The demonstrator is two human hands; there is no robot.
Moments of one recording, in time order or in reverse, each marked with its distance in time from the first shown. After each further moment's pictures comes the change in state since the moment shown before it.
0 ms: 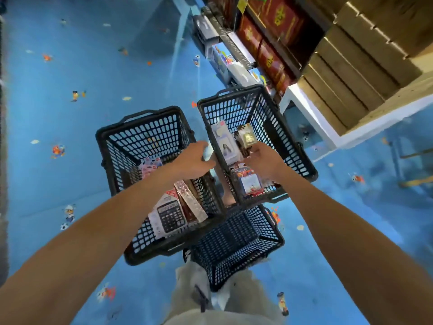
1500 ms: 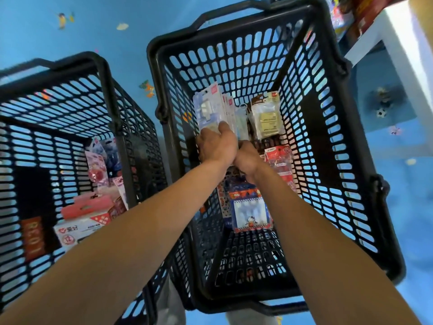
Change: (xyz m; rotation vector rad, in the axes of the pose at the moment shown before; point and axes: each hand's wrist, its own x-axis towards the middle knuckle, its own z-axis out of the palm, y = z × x) left_hand 0.332 -0.015 0.169 -0.565 0.544 -0.787; right_hand 0.290 0.140 0.130 0.520 -0.471 0.329
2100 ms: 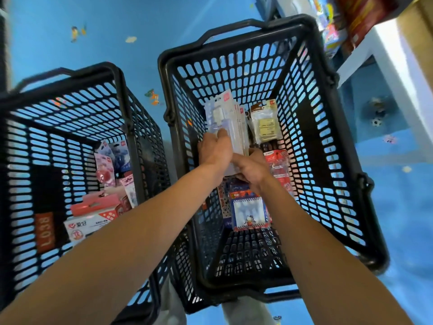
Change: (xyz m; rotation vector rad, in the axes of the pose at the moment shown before) left_hand -0.023 -0.001 -0.025 -0.097 -0.072 0.040; right_hand -0.034 0.009 -0.001 0.263 0.086 -0.099
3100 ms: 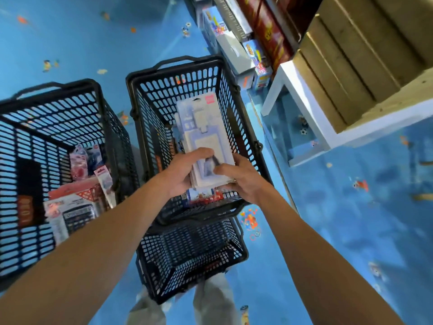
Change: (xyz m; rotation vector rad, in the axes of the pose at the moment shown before) left_hand -0.158 -0.024 -0.019 -0.378 -0.633 -0.028; right_hand -0.203 -0.007 -0.113 0.024 -0.241 -0.164
